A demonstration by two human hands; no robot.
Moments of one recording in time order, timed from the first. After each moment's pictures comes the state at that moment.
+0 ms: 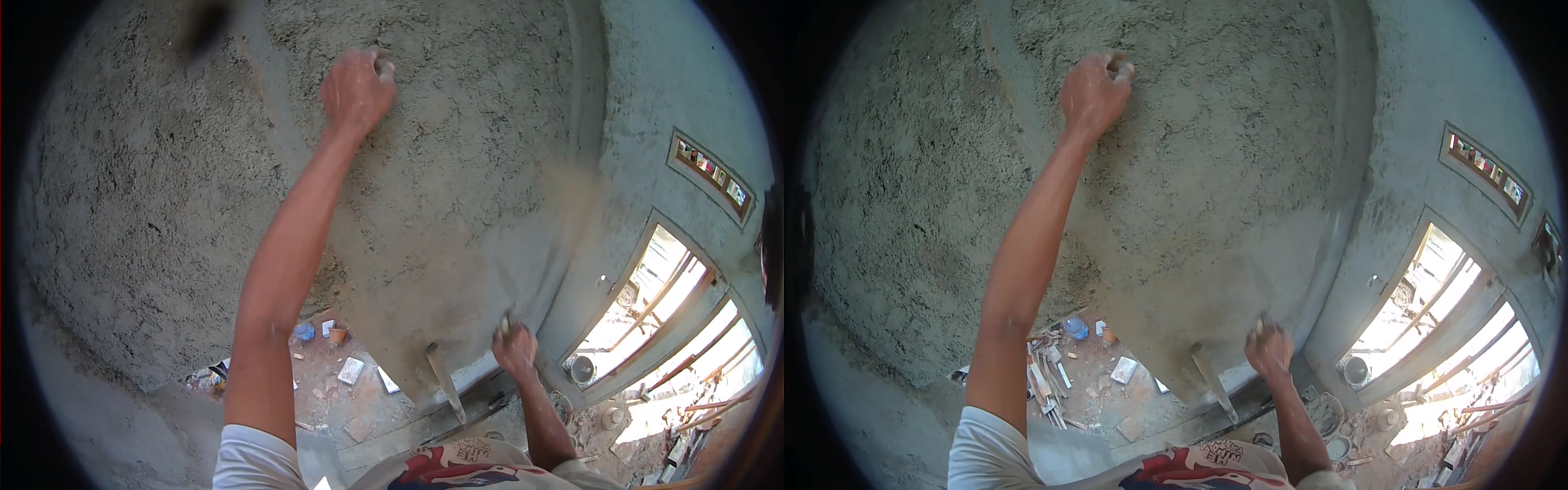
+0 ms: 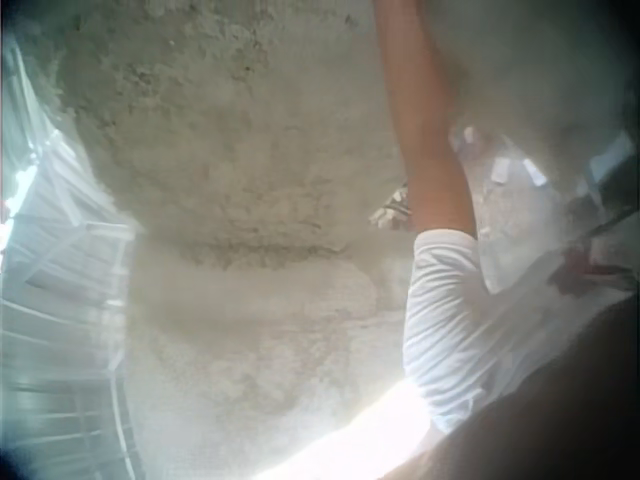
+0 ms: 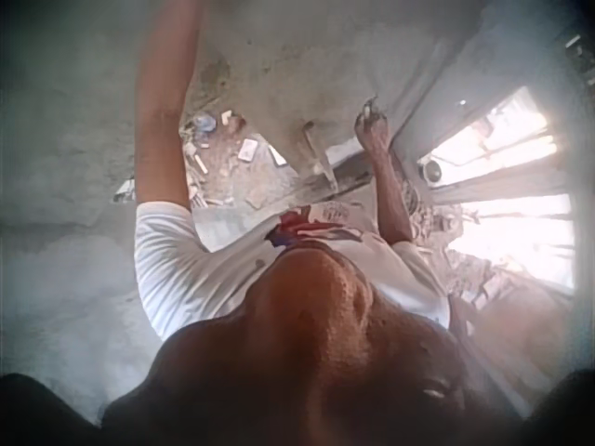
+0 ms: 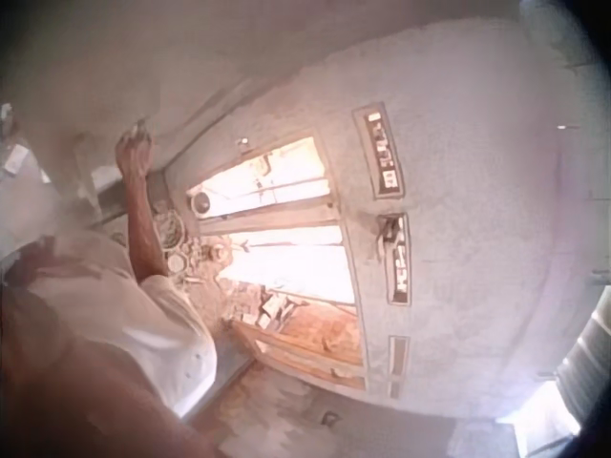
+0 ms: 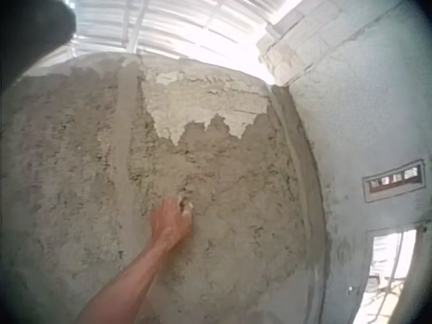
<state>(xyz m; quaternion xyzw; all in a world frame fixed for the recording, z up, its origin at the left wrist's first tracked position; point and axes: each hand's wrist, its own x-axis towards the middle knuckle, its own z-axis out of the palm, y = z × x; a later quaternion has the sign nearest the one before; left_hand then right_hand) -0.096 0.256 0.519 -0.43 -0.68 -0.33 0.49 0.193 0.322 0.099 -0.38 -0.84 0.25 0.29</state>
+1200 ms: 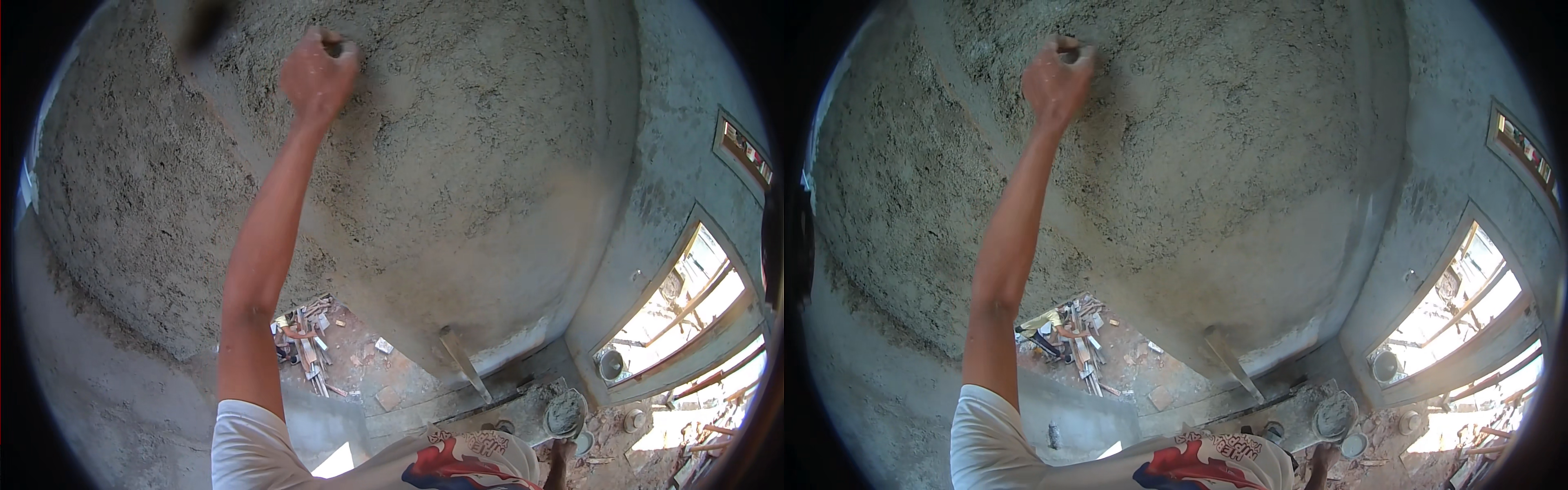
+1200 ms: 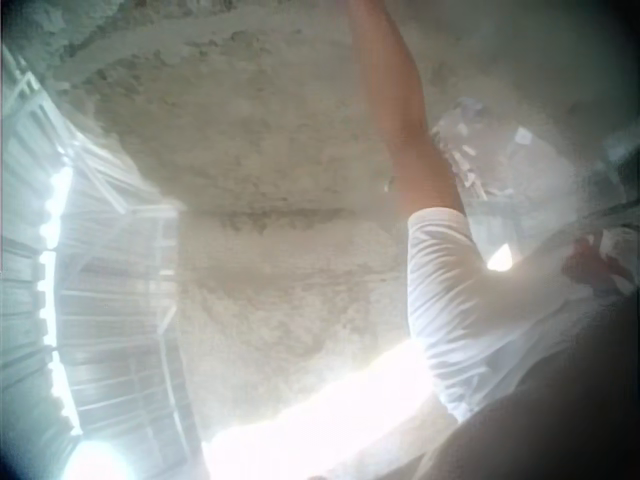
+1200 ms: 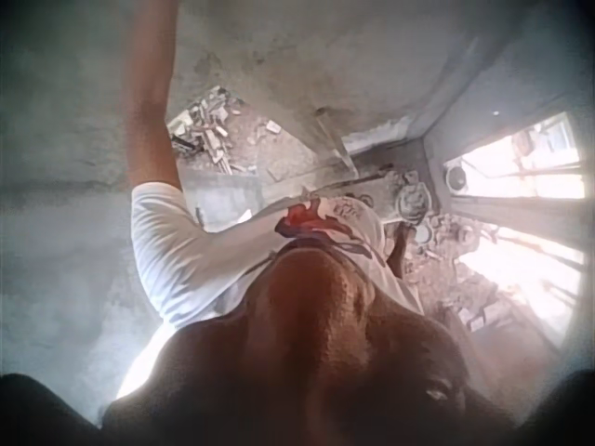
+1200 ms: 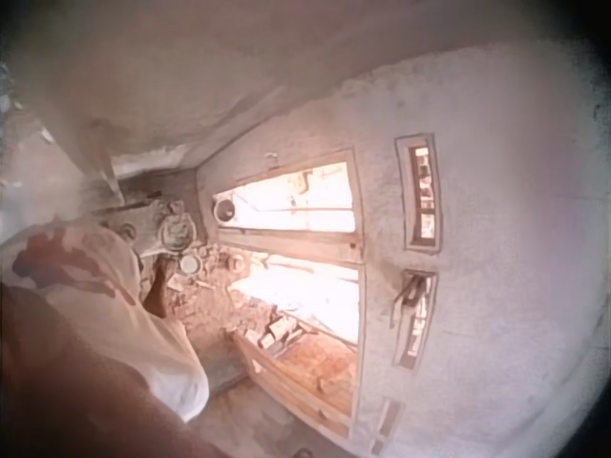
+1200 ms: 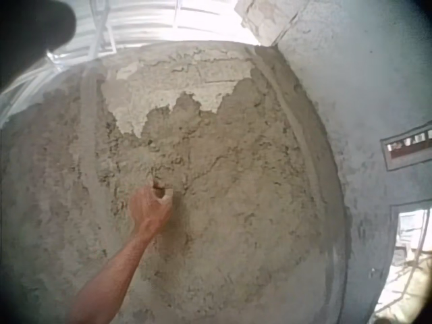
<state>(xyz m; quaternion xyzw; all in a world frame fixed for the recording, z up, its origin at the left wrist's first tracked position) -0.078 0.322 0.530 -0.32 -0.72 -0.27 0.55 0.533 0.368 -0.304 -0.68 -0.64 0.34 0.07</state>
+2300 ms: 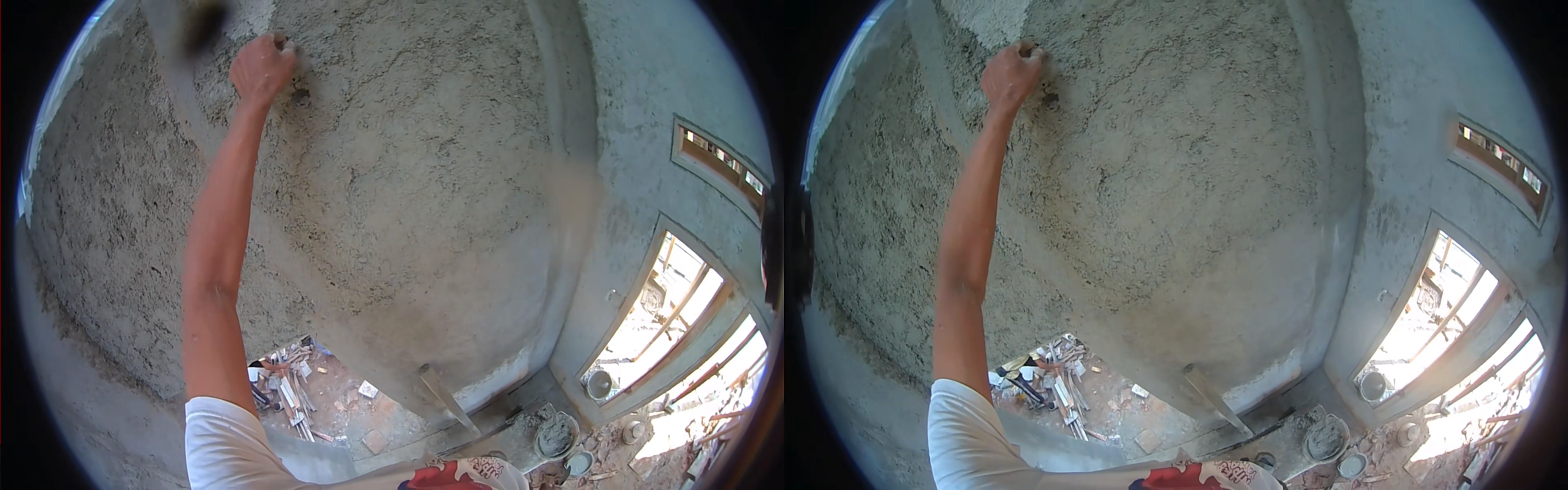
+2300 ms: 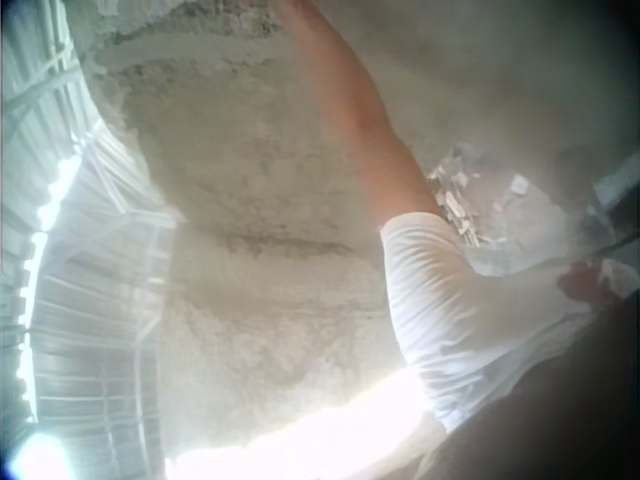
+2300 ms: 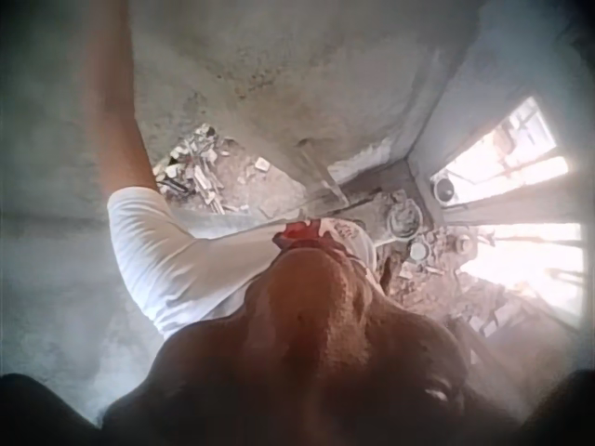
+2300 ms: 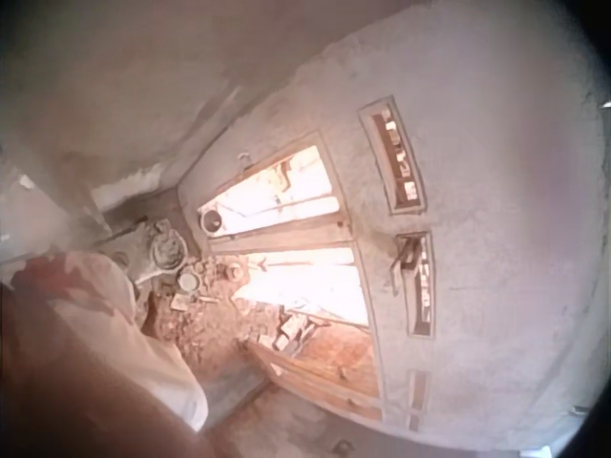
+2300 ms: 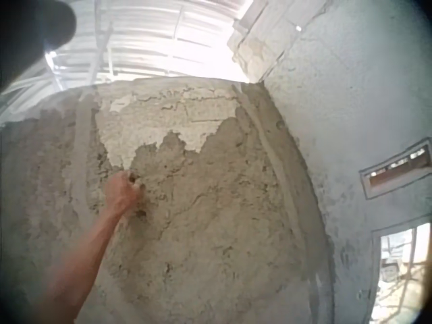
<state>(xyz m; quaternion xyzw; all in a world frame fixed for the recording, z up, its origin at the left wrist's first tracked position) -0.090 0.325 0.655 -0.31 -0.70 -0.20 0.61 0.513 0.346 -0.290 -0.67 -0.66 0.34 0.02</state>
